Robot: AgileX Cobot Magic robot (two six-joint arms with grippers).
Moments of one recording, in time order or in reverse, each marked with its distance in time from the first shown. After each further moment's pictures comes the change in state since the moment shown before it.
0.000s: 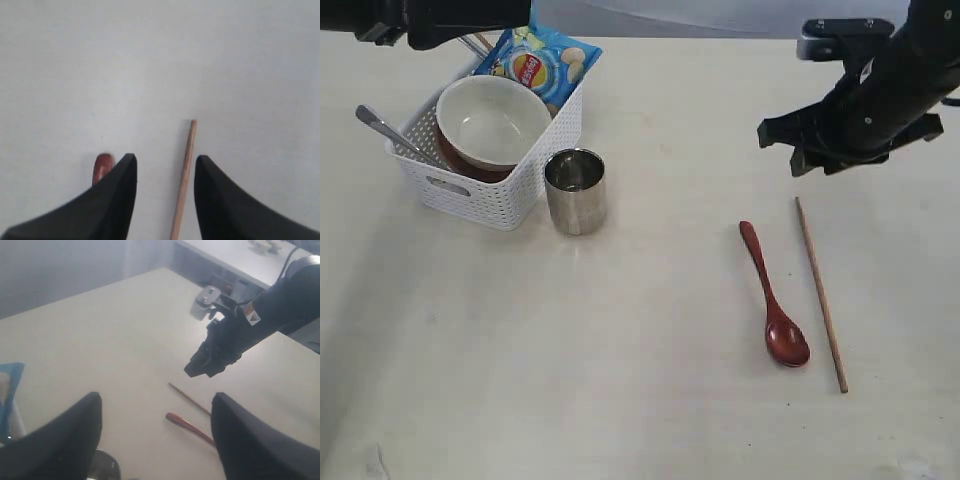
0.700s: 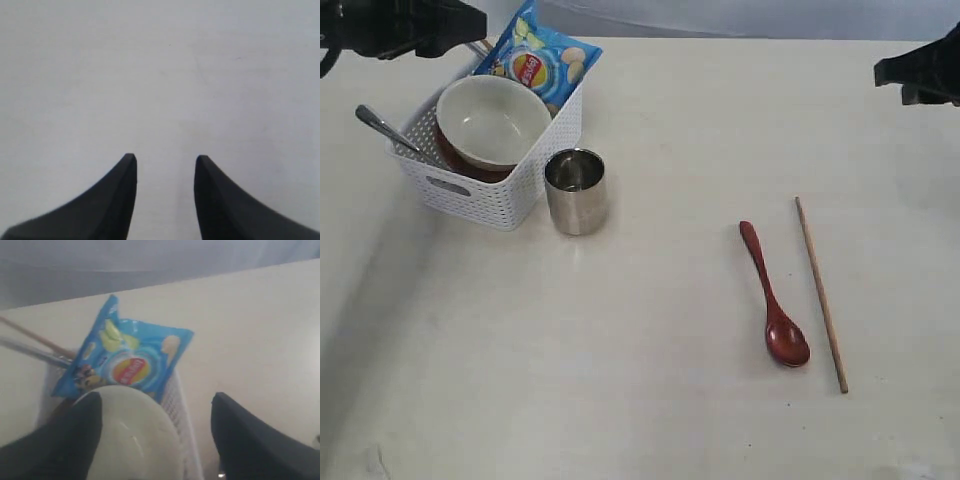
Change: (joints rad) left arm 0.000 0.178 0.000 0.000 0.466 -0.018; right arm -0.313 0.000 -0.034 -0.012 -0.220 -0.236
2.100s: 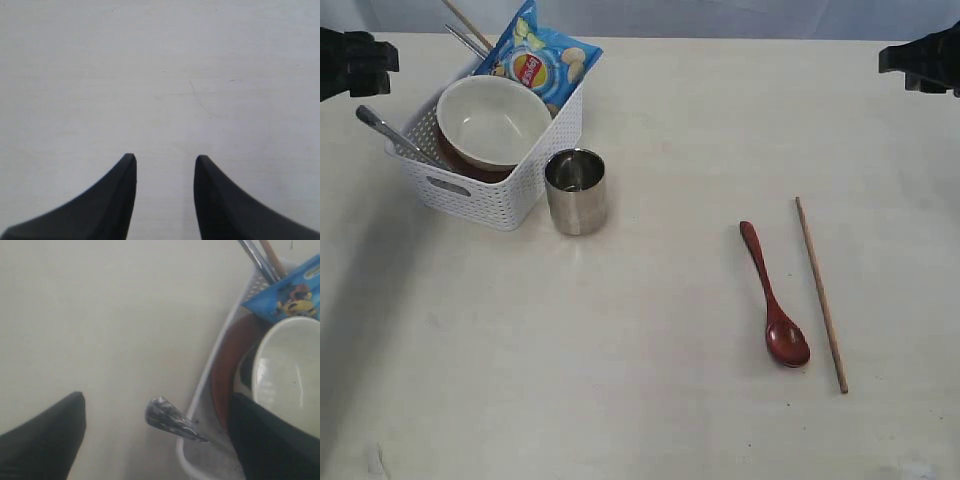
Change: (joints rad) left arm 0.031 0.029 -0.008 -1.615 0.788 1.441; right arm -0.019 0.004 0.011 0.062 -0.092 -0.012
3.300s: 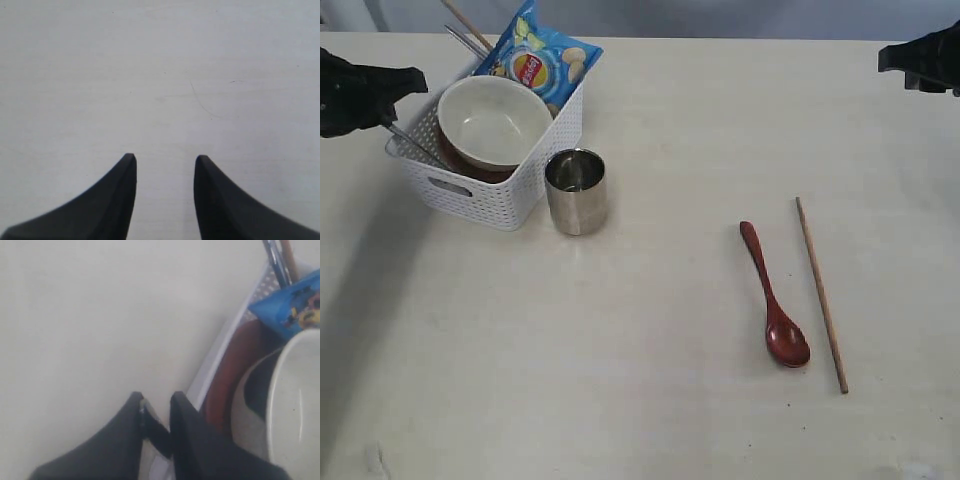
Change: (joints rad) left arm 0.000 0.137 0.083 -0.149 -0.269 -0.018; right arm 0.000 0.000 0.000 0.006 -0.002 -0.003
